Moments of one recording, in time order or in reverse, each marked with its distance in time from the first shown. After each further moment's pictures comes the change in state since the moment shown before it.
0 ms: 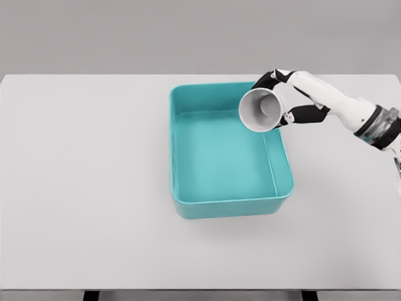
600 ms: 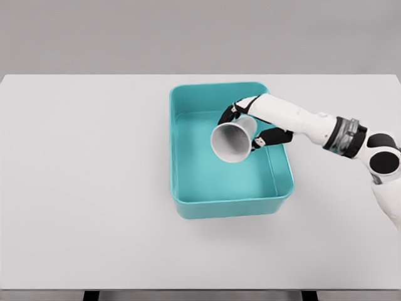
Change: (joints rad) left arm 0.000 0.000 0.000 0.000 0.000 -0.001 0.000; right arm -0.034 0.001 0.171 -0.014 0.119 -0.084 0.000
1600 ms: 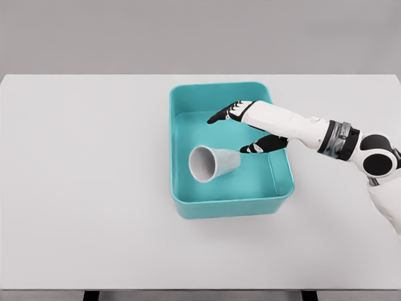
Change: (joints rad) left arm 0.000 0.000 0.000 0.000 0.000 0.001 0.000; right arm -0.011 -0.008 0.038 -0.003 0.044 0.003 0.000
